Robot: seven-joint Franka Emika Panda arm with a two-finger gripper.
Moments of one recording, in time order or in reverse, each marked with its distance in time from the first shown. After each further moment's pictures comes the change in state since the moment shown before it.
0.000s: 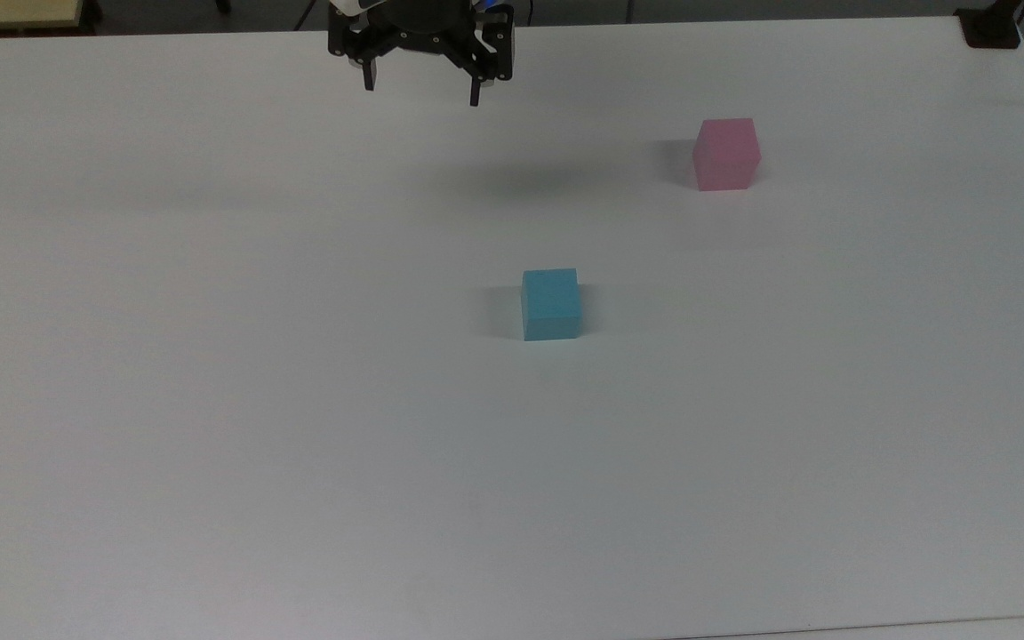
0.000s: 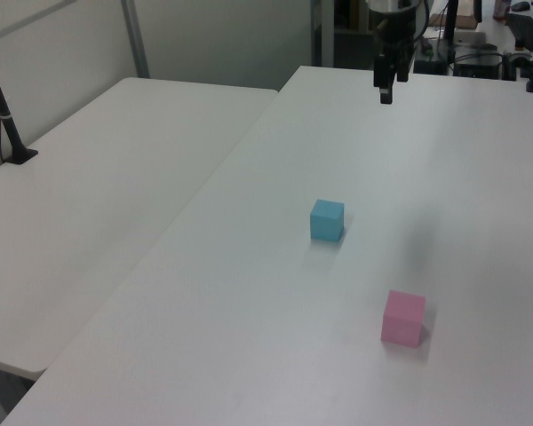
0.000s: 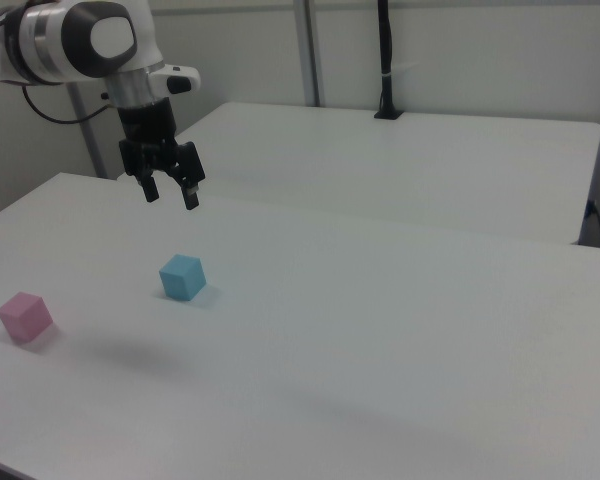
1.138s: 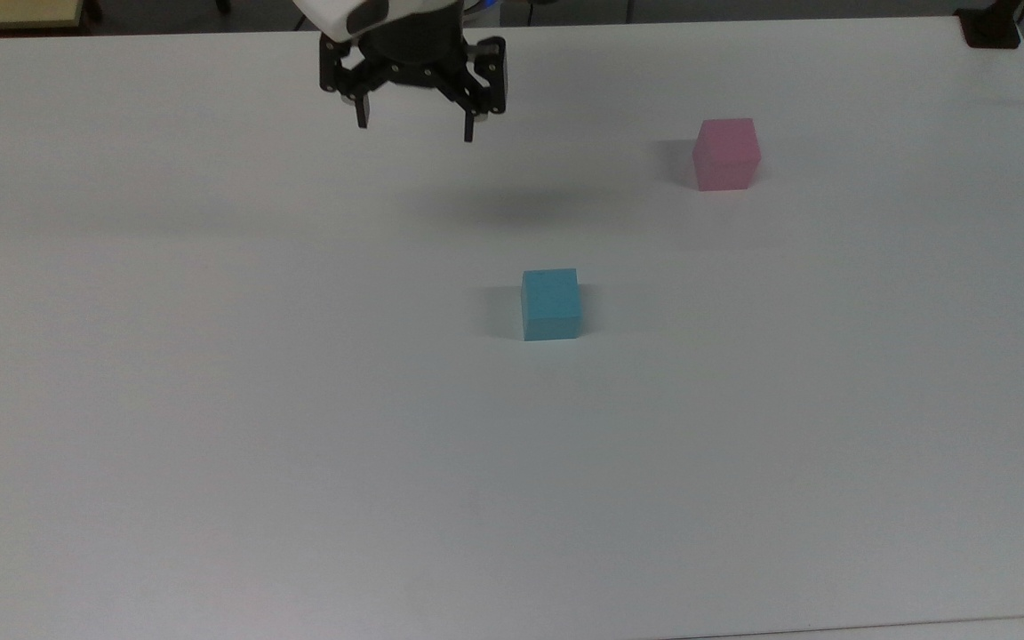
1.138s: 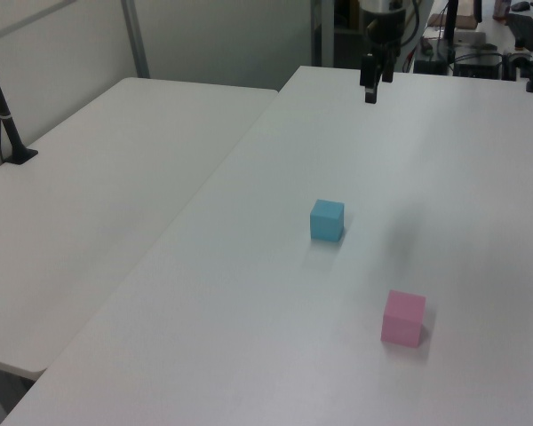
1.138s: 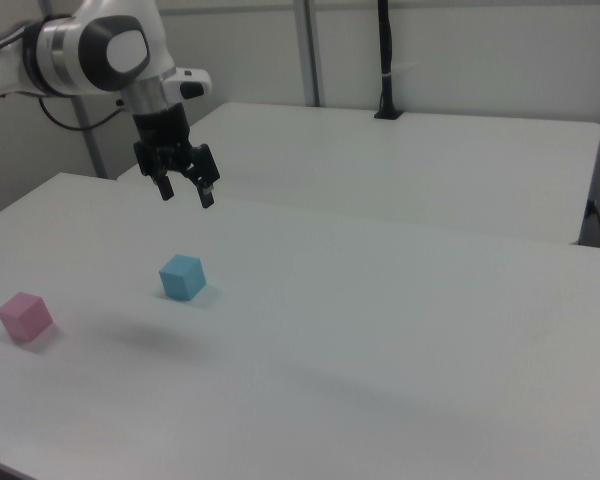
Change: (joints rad) arm 0.011 0.040 -0.023 0.004 0.006 0.118 -0.020
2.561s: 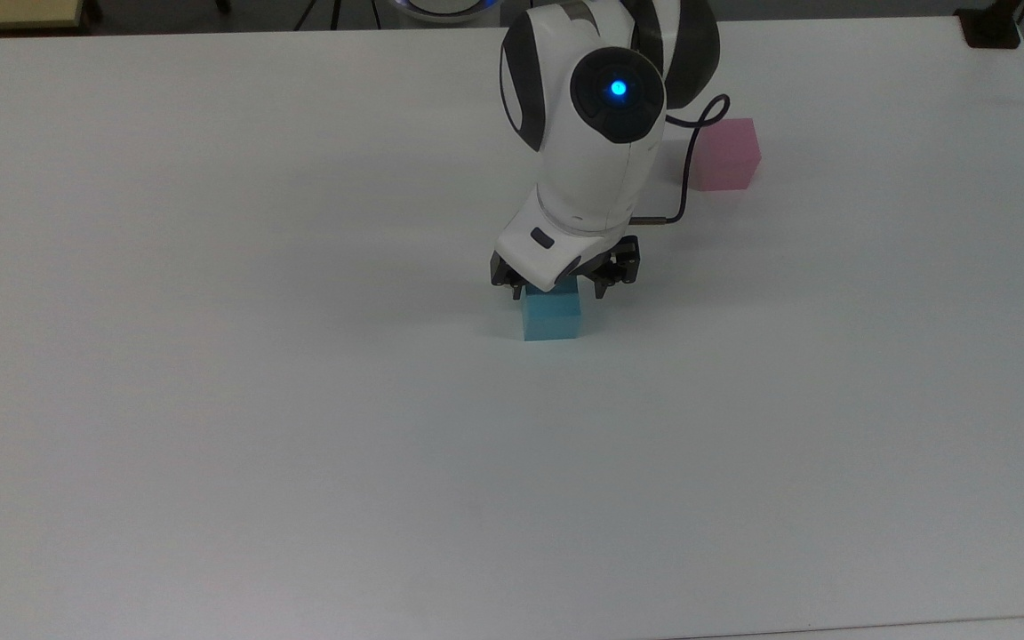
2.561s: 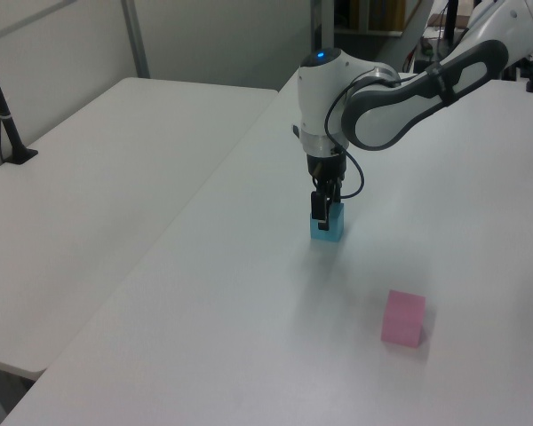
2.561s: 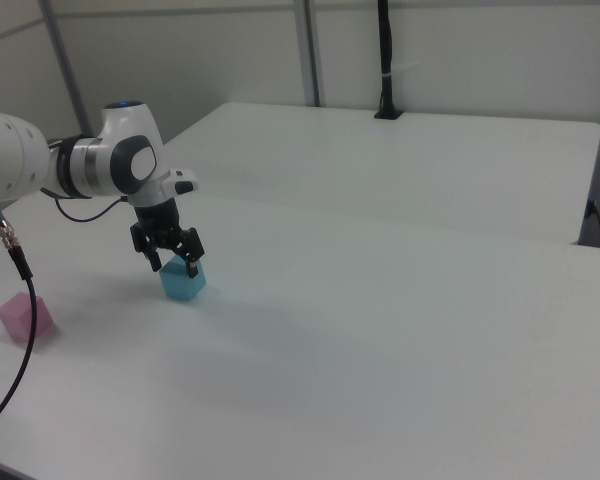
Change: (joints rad) arm 0.195 0.375 -0.010 0.003 0.016 0.311 0.067
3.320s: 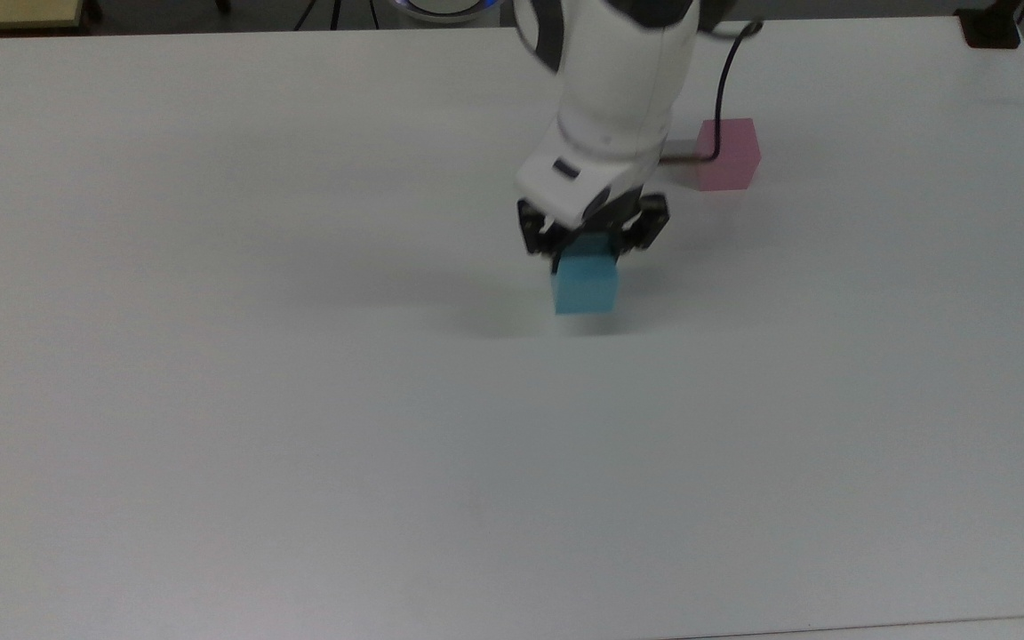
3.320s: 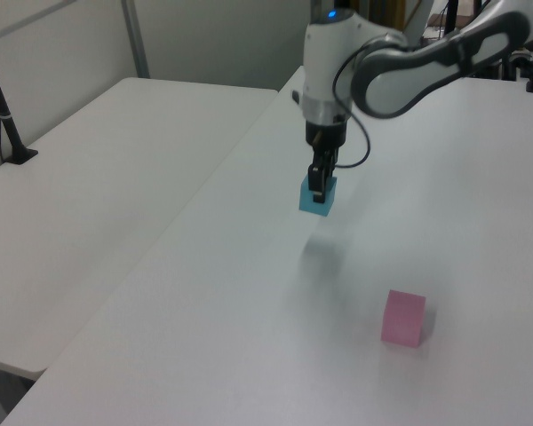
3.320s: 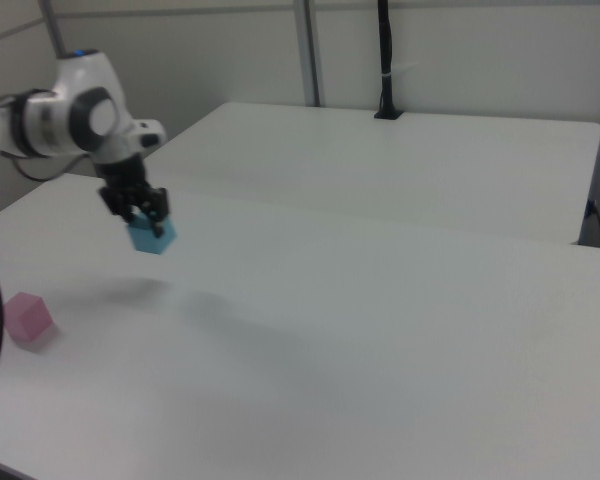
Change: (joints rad) arm 0.013 -0.141 0.024 -0.007 -0.001 -0.027 0.000
